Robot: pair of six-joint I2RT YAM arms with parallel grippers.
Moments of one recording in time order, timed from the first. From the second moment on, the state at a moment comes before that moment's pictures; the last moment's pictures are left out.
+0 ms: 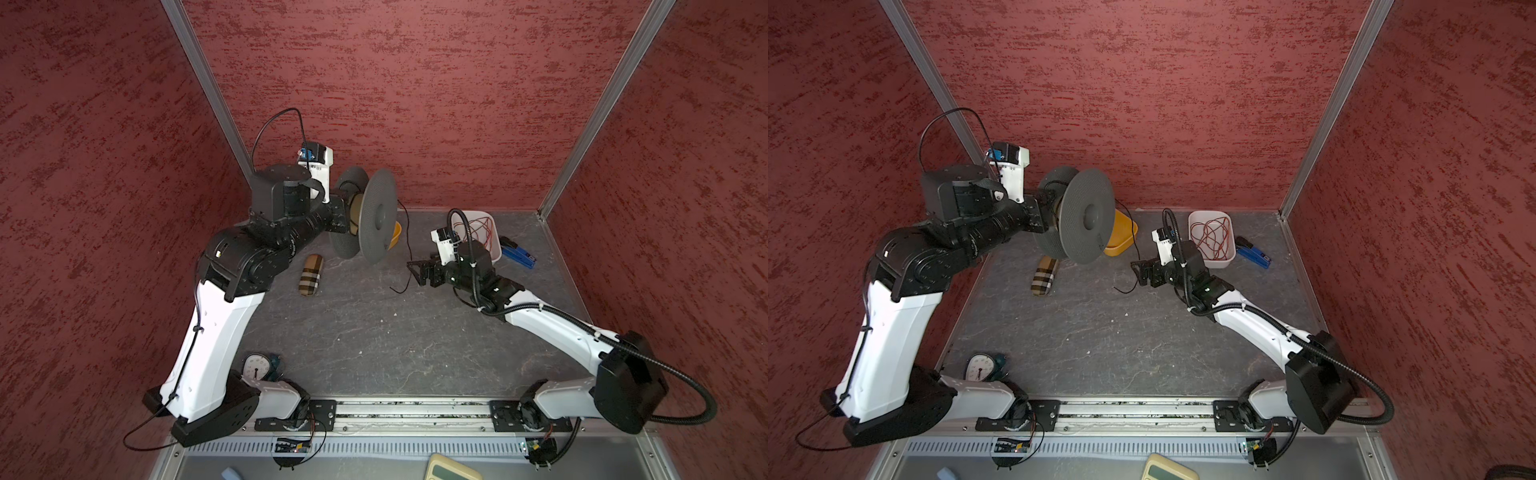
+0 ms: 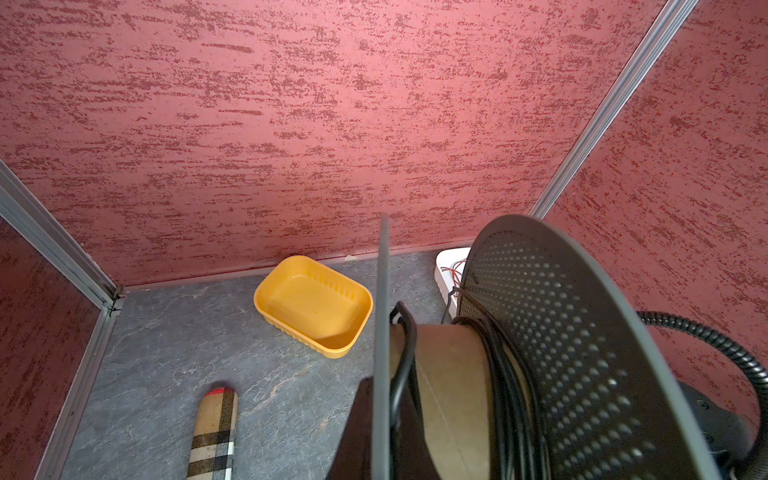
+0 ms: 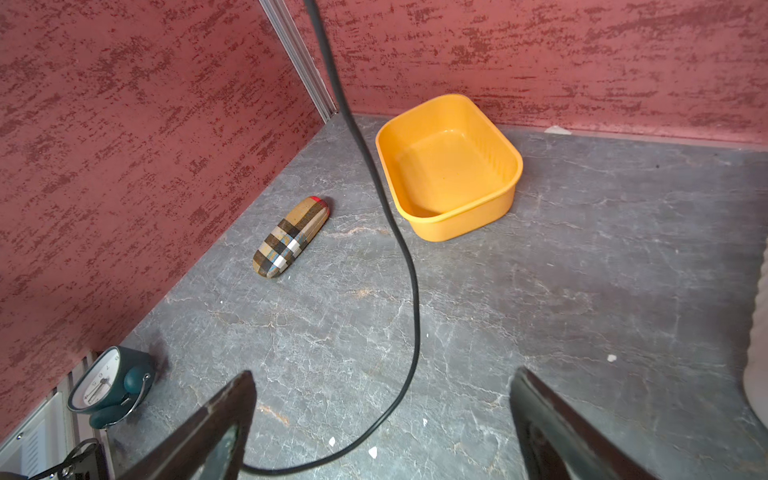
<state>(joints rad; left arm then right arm) -0.56 1.35 2.11 -1.08 -0.21 -0.23 0.60 1.39 0.95 0.05 -0.19 0.34</state>
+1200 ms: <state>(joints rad) -0.55 1.41 2.13 -1.11 -0.24 -0.33 0.48 1.80 1.23 0.15 -0.62 0.48</state>
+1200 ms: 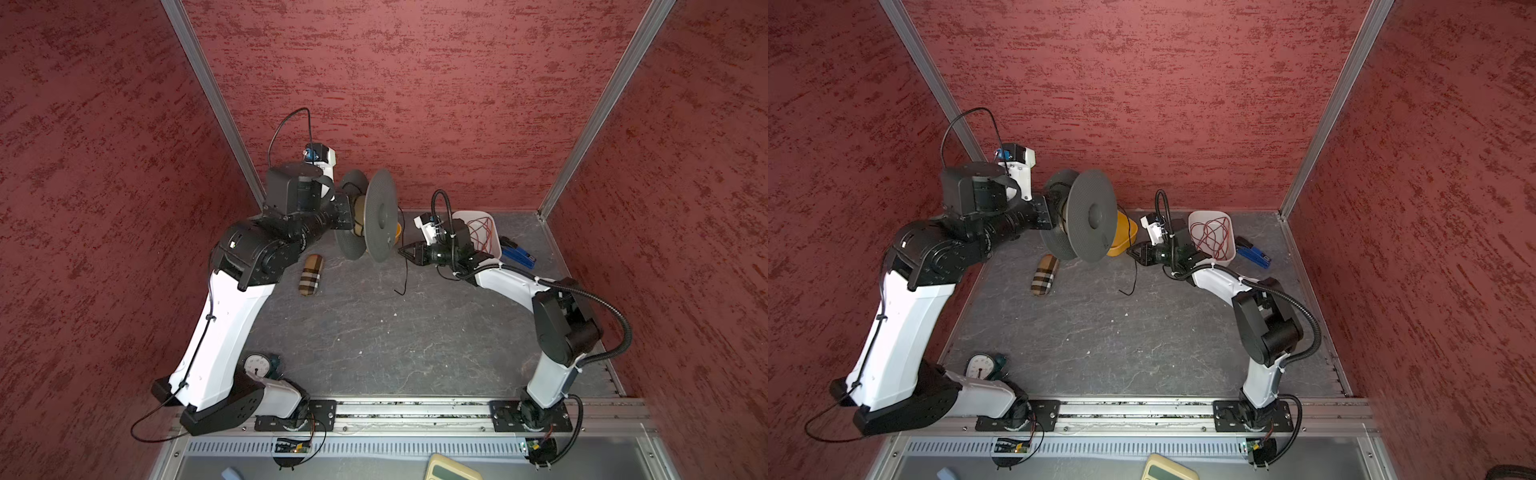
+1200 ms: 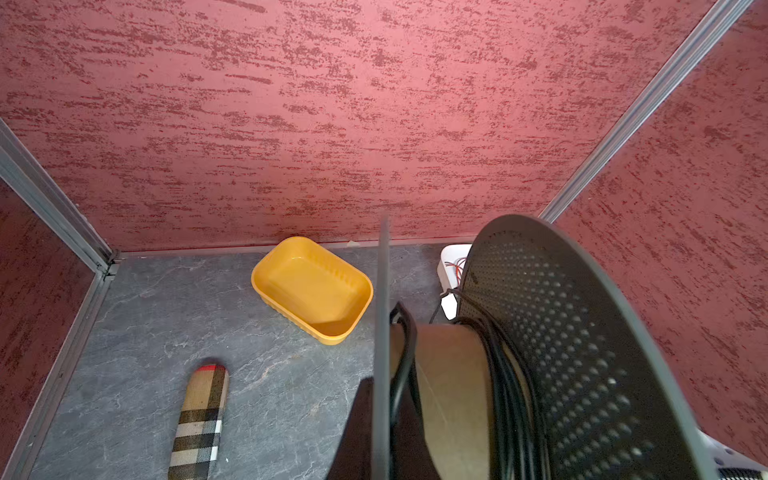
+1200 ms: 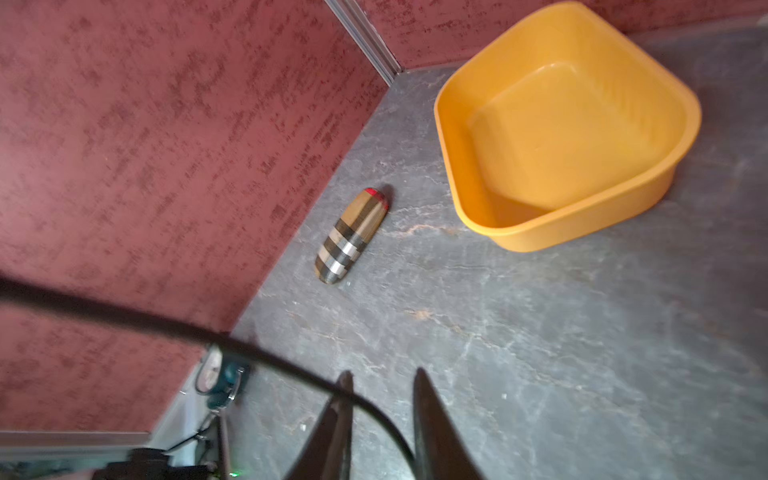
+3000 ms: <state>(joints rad) -0.34 1.79 2.21 -1.49 -0.46 -0.68 0.94 1.65 1.53 -0.50 -0.15 0.03</state>
